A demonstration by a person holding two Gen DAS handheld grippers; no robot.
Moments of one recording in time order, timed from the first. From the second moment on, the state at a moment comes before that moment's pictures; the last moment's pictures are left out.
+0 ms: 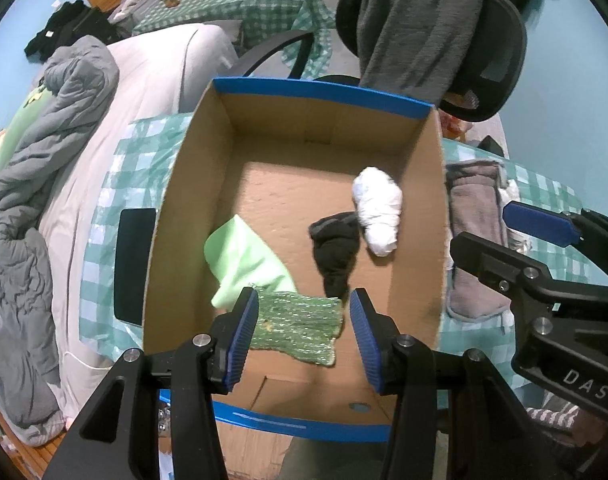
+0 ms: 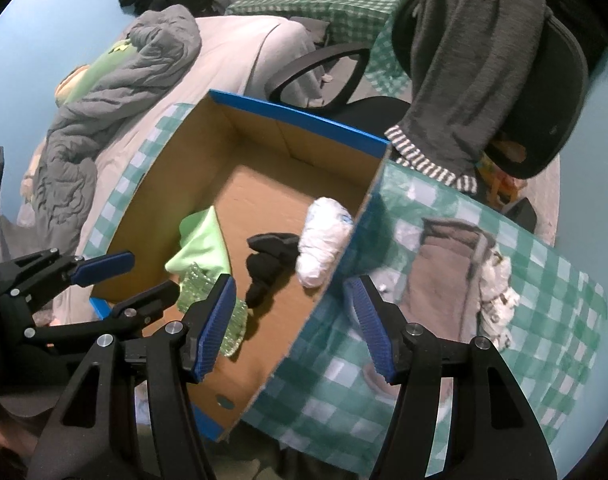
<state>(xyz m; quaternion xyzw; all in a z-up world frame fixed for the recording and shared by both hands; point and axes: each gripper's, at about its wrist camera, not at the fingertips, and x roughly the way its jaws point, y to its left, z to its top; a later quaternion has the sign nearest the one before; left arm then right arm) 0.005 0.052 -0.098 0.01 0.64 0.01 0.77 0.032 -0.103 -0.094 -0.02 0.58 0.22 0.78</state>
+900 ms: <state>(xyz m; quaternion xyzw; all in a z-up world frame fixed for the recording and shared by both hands) 0.012 -0.042 -0.089 0.04 0.63 -0.08 0.77 0.008 -0.212 -0.095 0.04 0.59 0.14 0.80</state>
